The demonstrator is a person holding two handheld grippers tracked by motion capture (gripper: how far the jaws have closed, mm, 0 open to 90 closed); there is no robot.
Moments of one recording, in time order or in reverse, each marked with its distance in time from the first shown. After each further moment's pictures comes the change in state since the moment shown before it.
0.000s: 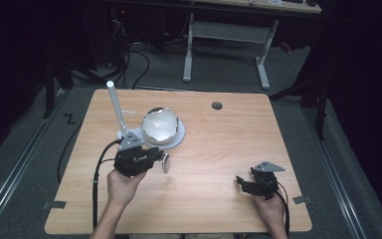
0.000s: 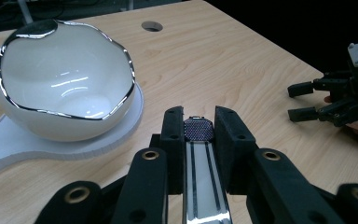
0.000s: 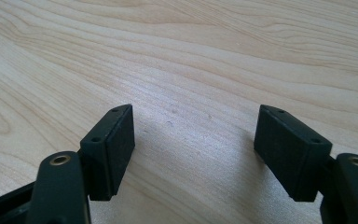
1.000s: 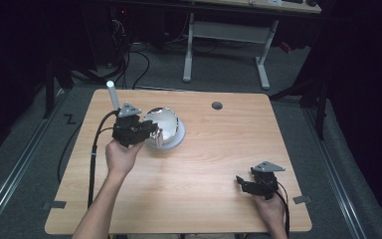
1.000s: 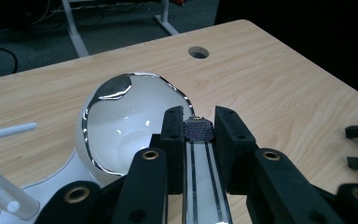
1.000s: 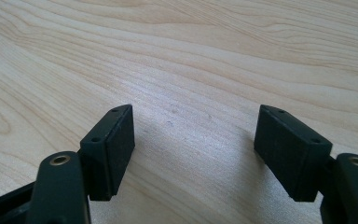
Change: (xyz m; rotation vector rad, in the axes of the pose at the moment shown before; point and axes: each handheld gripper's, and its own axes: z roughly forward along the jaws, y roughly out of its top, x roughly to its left) left arm 0.042 0.057 0.017 0.002 0.127 -0.022; right arm 0.000 0.000 0.000 0.000 0.000 0.000
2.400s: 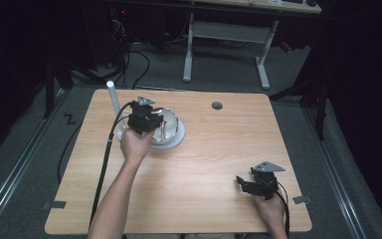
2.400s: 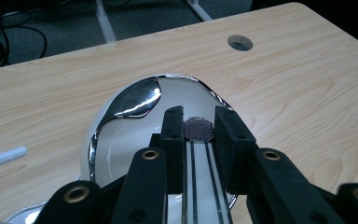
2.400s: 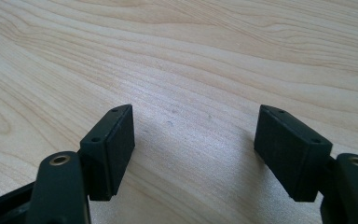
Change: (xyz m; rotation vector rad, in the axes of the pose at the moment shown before) left arm 0.015 0.009 0.070 0.074 0.121 -0.029; right arm 0.000 0.000 0.000 0.000 0.000 0.000
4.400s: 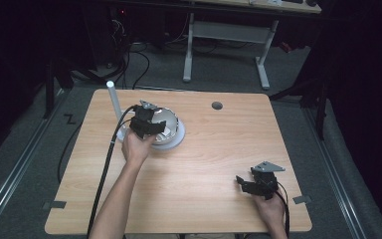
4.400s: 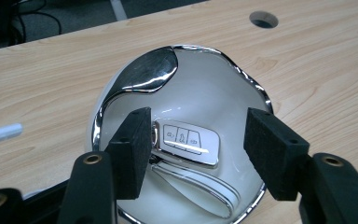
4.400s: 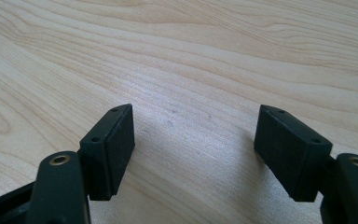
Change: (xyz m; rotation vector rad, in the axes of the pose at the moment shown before) left arm 0.002 -0.013 0.015 0.051 0.060 0.002; right arm 0.000 0.000 0.000 0.000 -0.001 -0.001
